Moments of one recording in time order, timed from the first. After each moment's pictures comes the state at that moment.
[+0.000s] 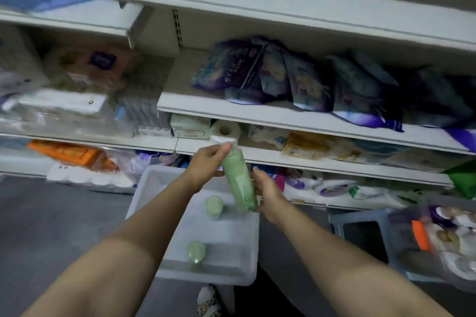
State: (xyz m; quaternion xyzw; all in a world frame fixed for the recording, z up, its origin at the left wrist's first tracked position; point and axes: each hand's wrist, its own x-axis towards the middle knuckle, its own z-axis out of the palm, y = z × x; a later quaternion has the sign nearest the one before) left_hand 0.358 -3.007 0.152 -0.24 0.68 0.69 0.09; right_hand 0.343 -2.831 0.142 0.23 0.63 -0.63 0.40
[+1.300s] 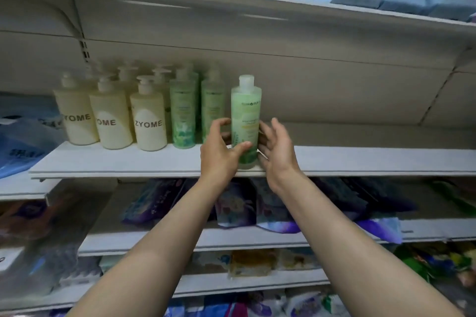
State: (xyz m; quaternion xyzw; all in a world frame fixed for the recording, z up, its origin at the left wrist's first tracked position) left_hand 0.188 -2.840 0.439 -0.04 0.77 0.57 -0.28; right_hand 0.163 -2.720 0.455 -0.06 0.60 -0.80 0.06
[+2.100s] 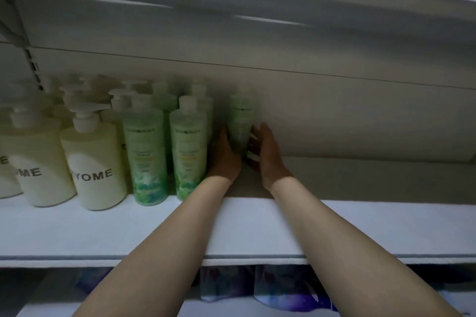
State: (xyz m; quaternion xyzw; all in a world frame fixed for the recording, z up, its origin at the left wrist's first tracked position) left_hand -0.018 -2.840 0.438 -0.09 0.83 0.51 -0.22; right_hand -0.040 -2.748 0.444 -0.04 0.62 -0.78 0.06
